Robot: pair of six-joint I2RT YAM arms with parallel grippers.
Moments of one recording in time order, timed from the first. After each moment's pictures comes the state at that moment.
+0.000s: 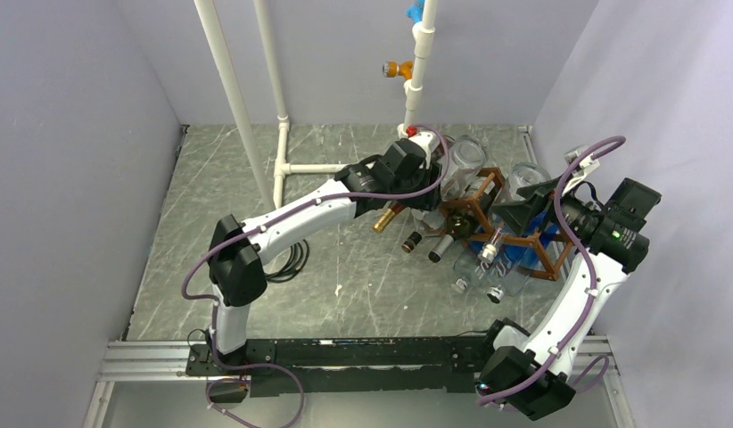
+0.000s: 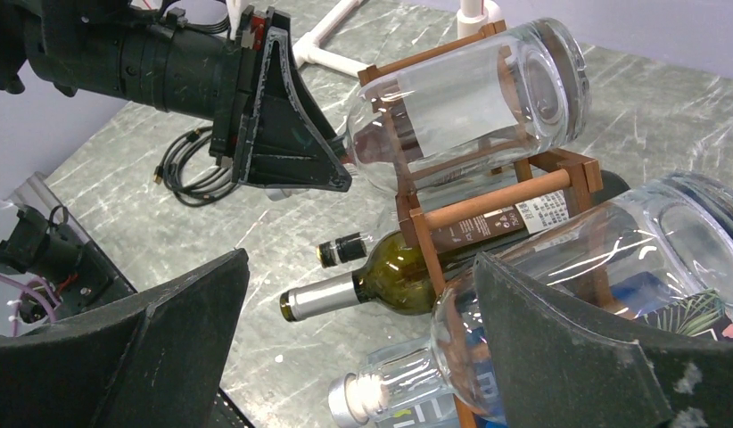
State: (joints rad) left arm -0.95 1.93 1.86 -0.51 -0.04 -0.54; right arm -0.68 0.97 1.25 -1.05 -1.31 -0.51
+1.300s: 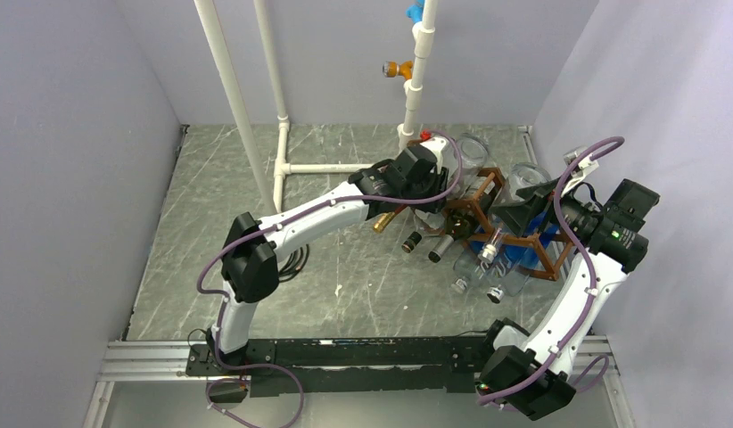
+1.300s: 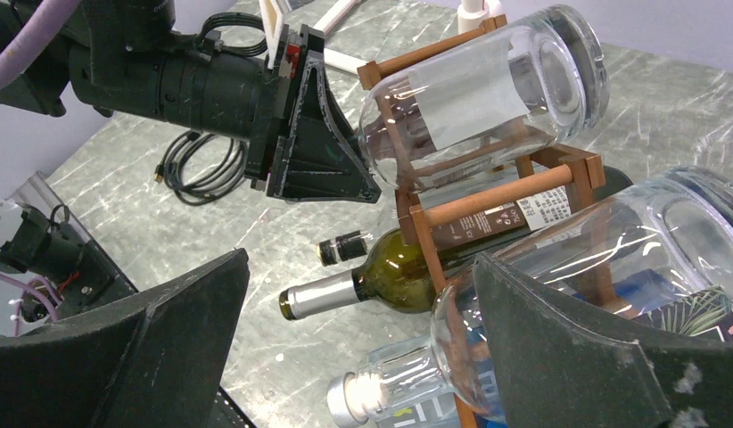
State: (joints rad) left arm -0.97 2.02 1.92 -0.47 -0.04 -0.49; right arm -0.68 0.97 1.23 -1.05 -1.31 -0.51
